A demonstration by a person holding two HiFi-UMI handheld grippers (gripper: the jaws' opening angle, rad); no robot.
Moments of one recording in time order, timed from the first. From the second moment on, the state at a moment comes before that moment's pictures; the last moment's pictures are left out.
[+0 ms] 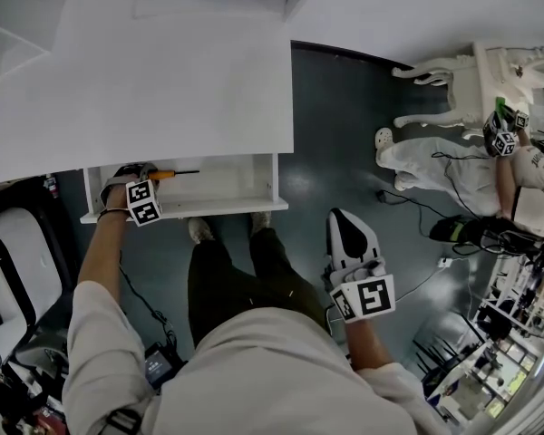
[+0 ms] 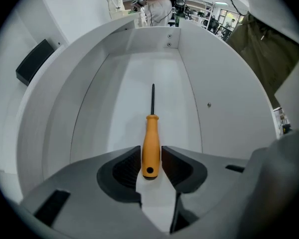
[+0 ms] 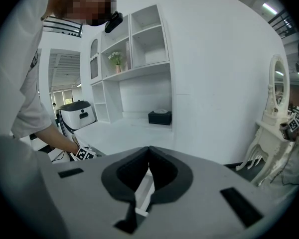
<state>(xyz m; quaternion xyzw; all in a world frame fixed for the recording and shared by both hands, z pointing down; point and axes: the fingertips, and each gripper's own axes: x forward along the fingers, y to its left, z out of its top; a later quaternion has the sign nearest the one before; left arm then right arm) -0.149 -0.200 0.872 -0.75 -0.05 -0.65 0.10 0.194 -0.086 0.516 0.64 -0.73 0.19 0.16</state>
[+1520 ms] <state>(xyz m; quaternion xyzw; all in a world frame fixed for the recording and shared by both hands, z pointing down) -0.161 -0.199 0.624 -0.84 0.31 -0.43 -0.05 0.114 -0.143 0.441 0.50 -0.85 0.12 0.09</state>
